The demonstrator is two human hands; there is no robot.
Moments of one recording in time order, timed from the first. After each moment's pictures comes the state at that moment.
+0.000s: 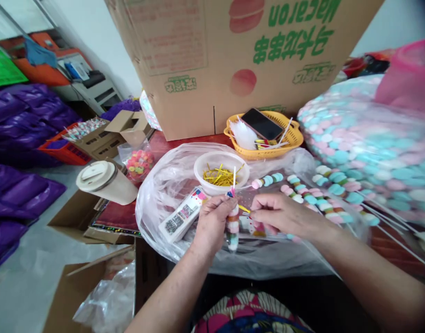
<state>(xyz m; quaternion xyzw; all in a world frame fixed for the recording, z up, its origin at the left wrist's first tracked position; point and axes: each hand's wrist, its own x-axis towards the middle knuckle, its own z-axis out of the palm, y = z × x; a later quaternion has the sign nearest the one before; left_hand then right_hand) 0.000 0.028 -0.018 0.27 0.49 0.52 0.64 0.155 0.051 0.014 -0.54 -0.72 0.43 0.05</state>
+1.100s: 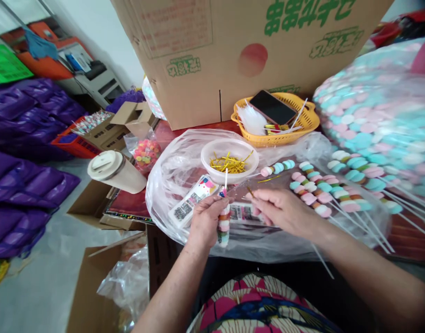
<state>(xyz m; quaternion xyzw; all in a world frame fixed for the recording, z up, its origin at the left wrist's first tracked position) -0.028 0.007 -0.031 0.20 0.55 0.52 0.62 0.146 0.040 -0.011 -0.51 -0.75 0.39 0.13</state>
